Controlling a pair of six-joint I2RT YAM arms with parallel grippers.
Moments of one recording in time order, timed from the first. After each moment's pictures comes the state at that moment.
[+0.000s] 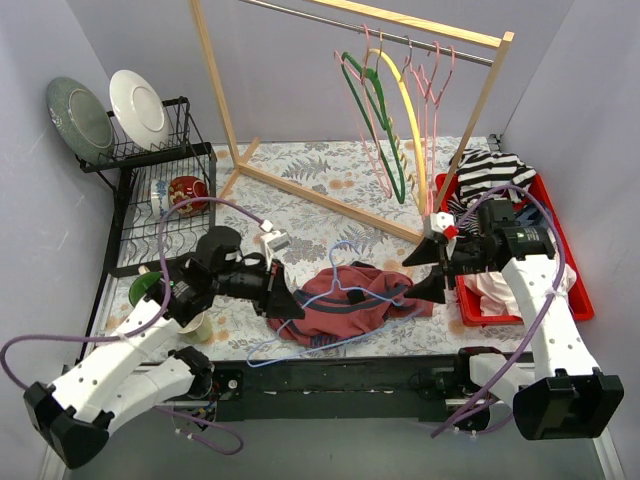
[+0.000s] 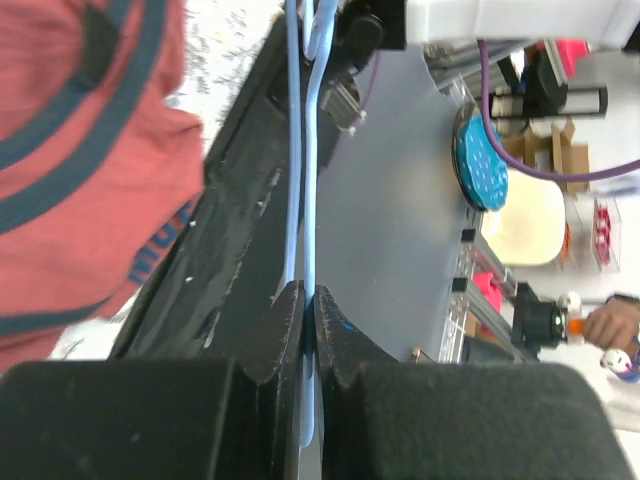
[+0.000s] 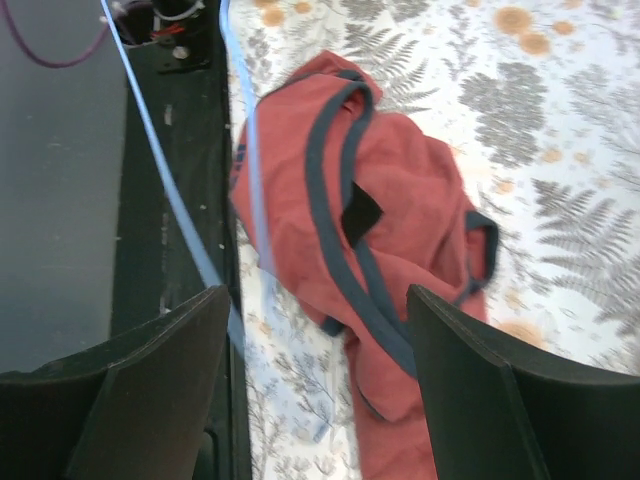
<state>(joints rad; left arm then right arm) -0.63 0.83 0.84 -0.58 0.82 -0.42 0.05 1.06 1.05 -1.30 -1.22 -1.18</state>
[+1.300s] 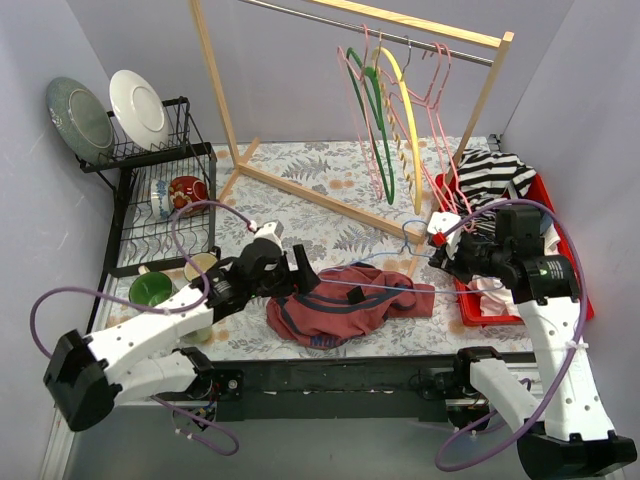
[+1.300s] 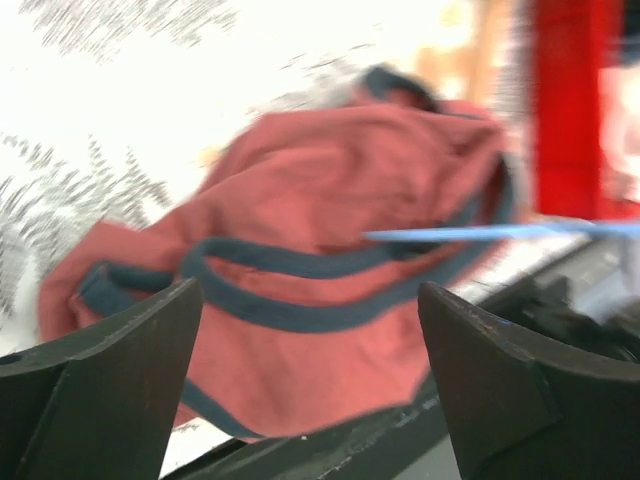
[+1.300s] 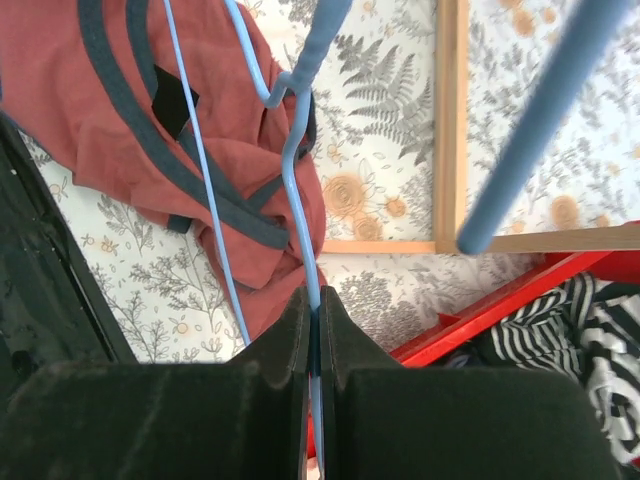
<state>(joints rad) -0.83 0.99 0.70 -0.31 -0.08 -0.82 0.12 0.84 1.10 -1.09 -0.68 -0.89</state>
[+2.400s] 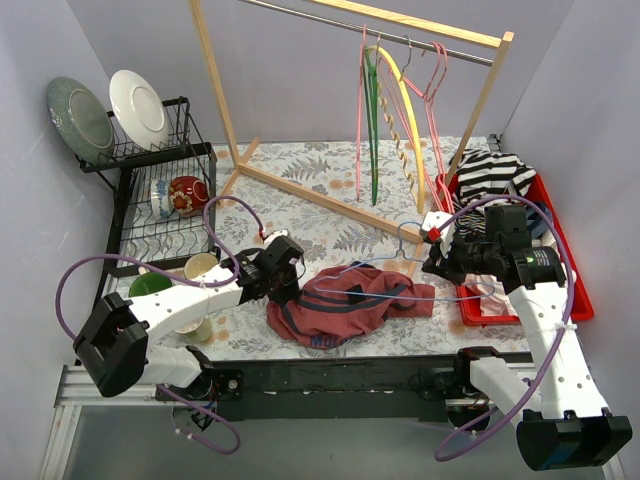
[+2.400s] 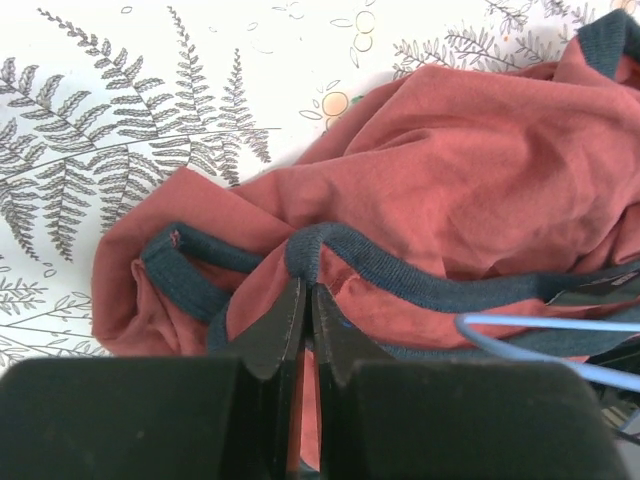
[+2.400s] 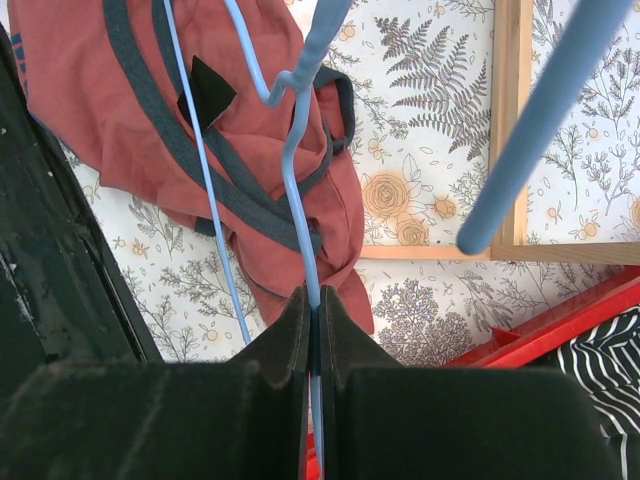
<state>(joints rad) -0.83 1.31 0.81 -0.52 -0.14 -0.90 0.12 0.90 1.02 -1.05 -0.73 -0.87</state>
